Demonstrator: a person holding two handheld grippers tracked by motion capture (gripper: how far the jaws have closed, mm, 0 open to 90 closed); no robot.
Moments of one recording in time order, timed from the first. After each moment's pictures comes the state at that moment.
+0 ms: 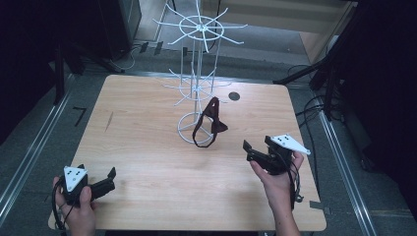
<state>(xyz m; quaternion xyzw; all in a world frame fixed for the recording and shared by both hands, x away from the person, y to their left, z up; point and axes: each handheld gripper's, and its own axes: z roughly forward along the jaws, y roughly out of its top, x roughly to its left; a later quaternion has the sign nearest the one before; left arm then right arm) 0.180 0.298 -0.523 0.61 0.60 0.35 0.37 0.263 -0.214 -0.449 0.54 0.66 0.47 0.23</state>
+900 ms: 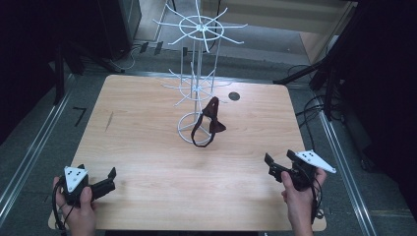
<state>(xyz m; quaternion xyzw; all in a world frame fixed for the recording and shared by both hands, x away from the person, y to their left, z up) 0.180 0.297 -0.523 0.61 0.60 0.36 0.37 0.234 -0.276 -0.474 0.56 0.64 0.46 0.25</state>
